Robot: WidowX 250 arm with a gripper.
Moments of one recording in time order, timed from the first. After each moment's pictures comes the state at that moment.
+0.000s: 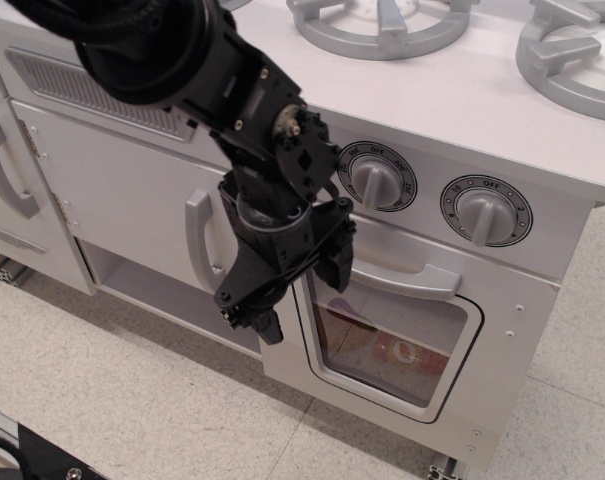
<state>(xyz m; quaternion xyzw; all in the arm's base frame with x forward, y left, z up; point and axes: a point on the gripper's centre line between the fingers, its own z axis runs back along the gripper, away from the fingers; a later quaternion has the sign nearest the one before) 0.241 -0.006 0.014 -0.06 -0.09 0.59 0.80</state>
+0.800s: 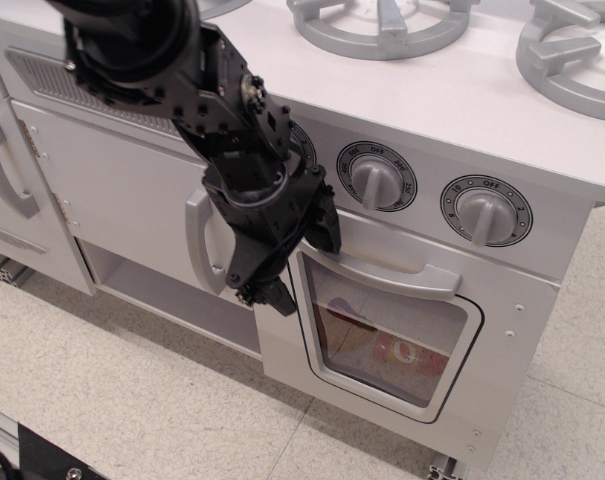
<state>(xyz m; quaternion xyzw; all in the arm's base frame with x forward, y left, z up) 0.272 0.007 -0.003 -0.13 -0.06 0.66 0.73</state>
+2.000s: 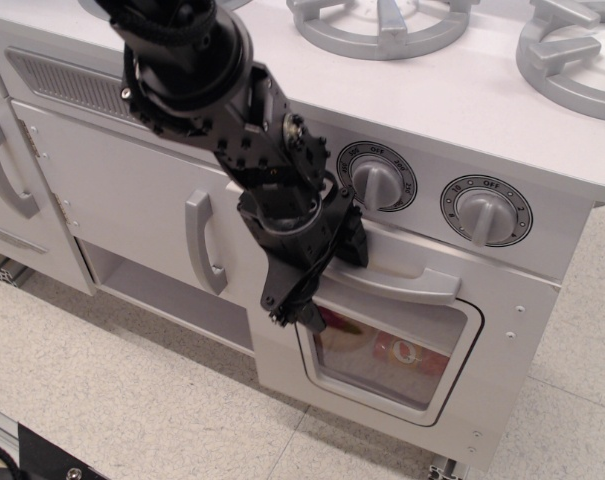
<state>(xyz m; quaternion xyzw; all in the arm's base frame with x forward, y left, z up) 0.271 -0.009 -0.022 -0.12 -0.07 0.66 0.74</state>
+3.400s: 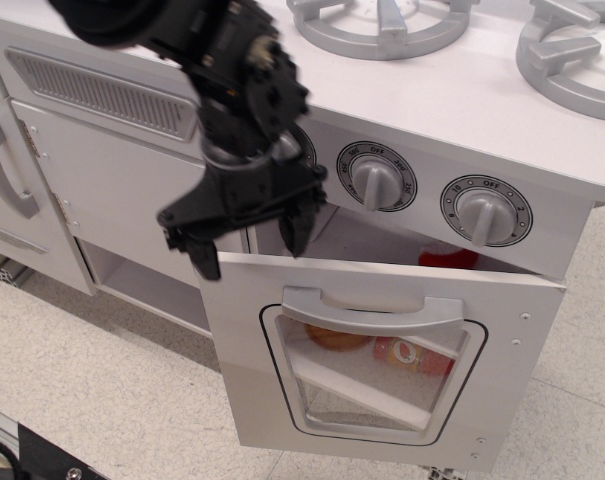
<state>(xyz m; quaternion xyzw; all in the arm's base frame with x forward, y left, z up) 0.249 0.032 0.042 0.01 -0.11 0.41 0.91</state>
